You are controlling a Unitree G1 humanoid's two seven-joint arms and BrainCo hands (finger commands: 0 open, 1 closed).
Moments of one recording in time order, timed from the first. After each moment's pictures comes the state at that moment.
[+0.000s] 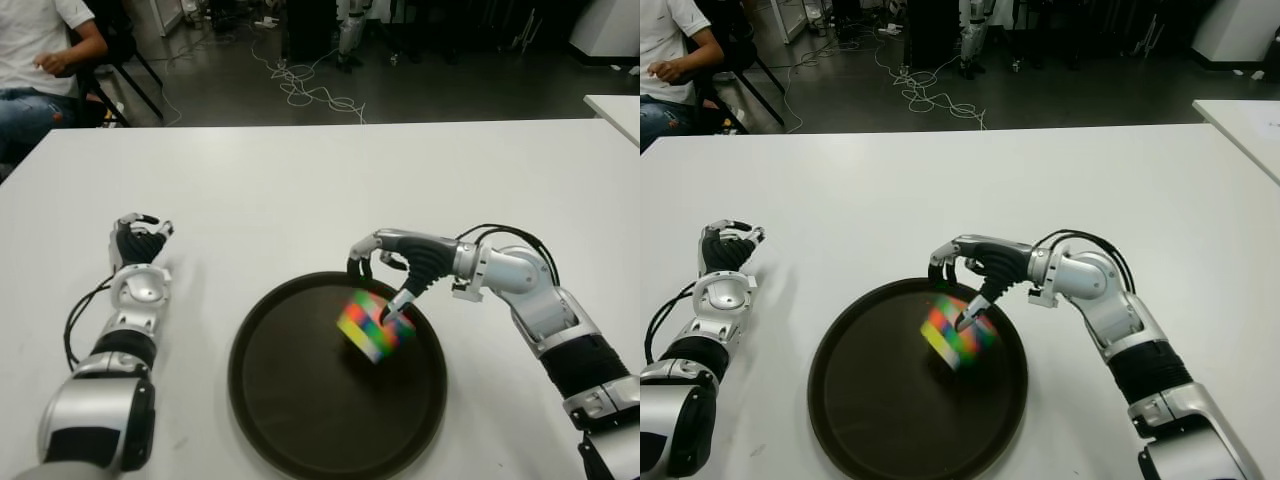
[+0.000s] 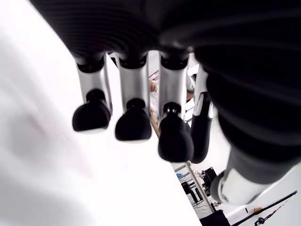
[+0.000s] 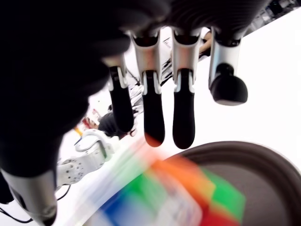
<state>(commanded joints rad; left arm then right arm) -0.64 0.27 0.08 1.20 0.16 -0.22 0.46 -0.46 -0.39 0.30 0.31 -0.08 -0.46 0.79</state>
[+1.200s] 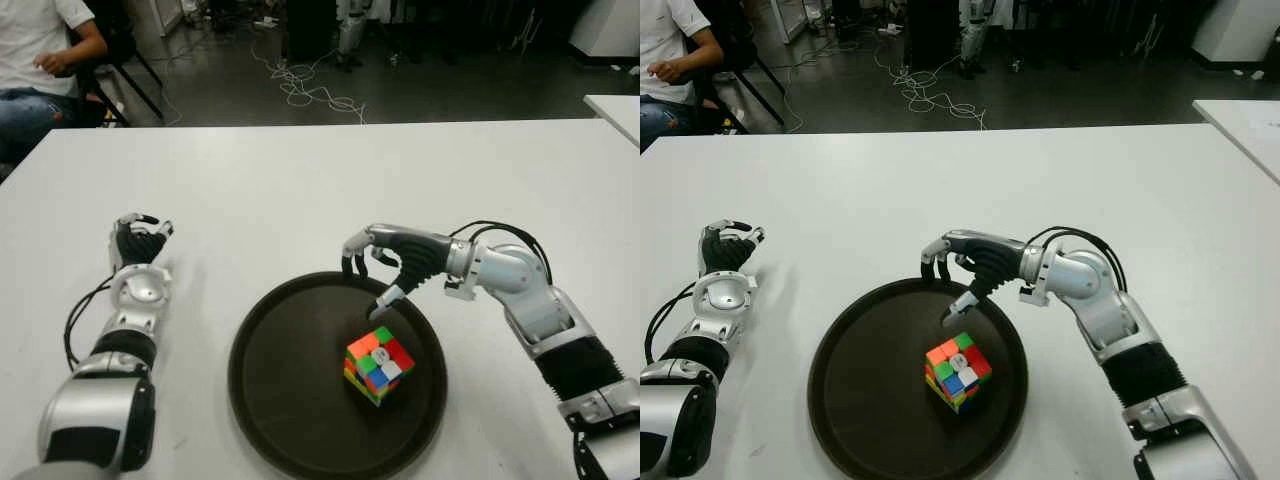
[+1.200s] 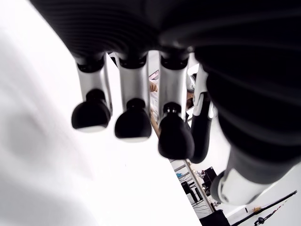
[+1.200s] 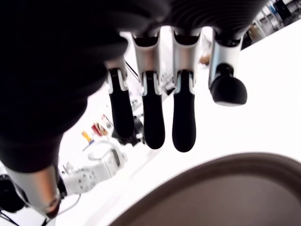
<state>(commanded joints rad) -0.64 0.26 0.08 1.20 0.16 -0.22 0.47 -0.43 -0.35 0.31 0.28 -0.17 -0.46 0.65</state>
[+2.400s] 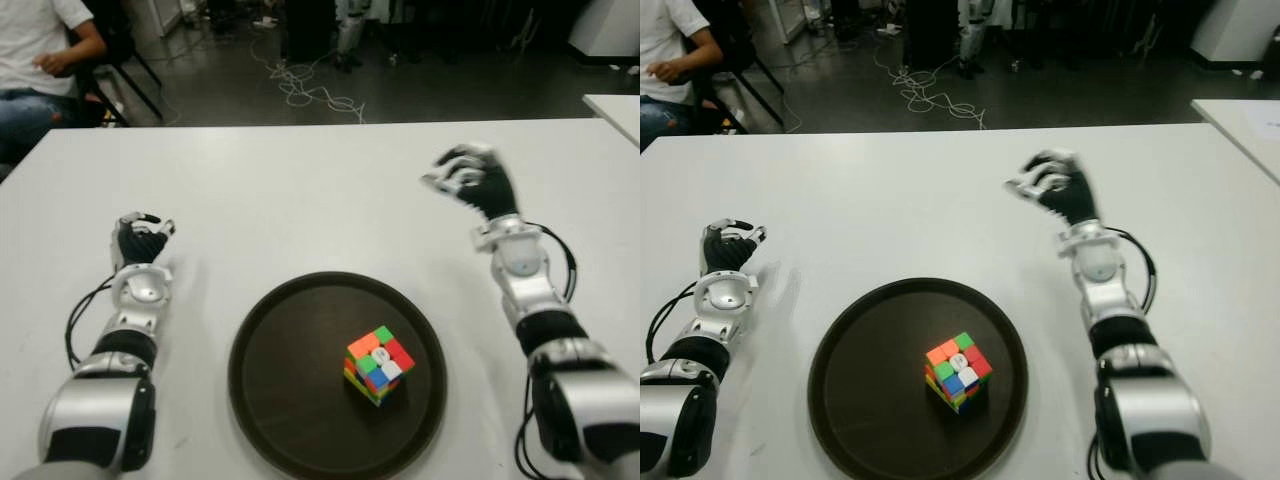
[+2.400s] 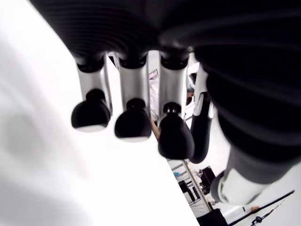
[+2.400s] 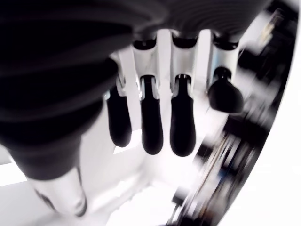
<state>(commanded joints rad) -0.63 0.27 0.08 1.20 0.17 -0.23 0.45 -0.71 -0.23 -0.09 1.13 -0.09 -0.60 -0.15</state>
